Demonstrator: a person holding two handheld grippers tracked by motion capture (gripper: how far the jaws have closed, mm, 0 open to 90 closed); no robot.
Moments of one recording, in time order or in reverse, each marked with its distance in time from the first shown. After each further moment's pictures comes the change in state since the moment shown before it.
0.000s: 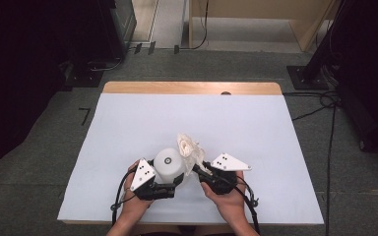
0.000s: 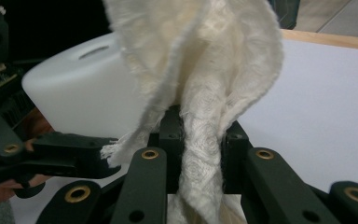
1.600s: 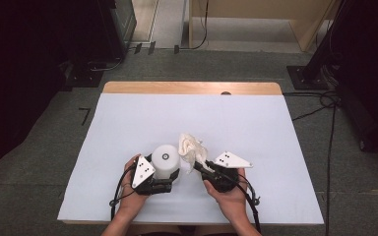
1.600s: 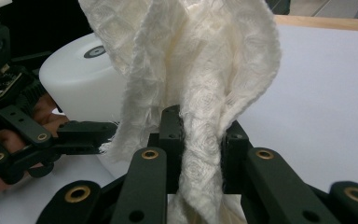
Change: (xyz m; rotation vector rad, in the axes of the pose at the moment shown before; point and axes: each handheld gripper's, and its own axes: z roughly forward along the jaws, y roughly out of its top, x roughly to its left) left arm 0.023 -0.018 0.011 0.040 0.115 0.106; right arm -0.013 -0.006 0.003 0.028 -0.024 0.045
